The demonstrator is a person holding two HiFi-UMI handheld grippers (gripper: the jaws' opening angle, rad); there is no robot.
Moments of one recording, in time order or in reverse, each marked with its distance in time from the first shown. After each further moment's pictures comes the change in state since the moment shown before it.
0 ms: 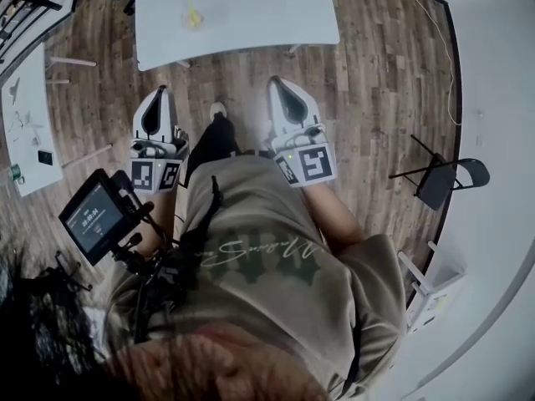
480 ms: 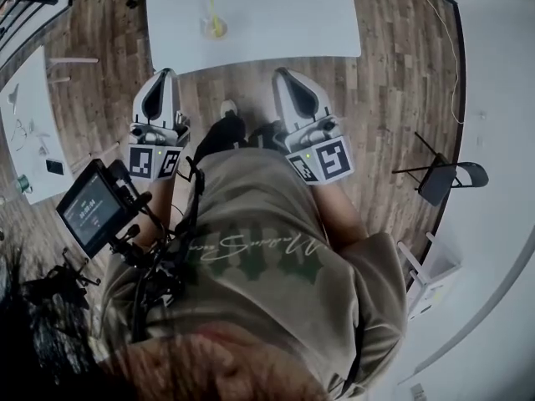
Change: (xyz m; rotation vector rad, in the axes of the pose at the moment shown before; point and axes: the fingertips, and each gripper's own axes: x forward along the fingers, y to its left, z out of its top) left arm 0.090 0.106 0.008 -0.009 0.022 -0.058; right arm 0.132 0.009 0.011 0.060 -0.012 0.093
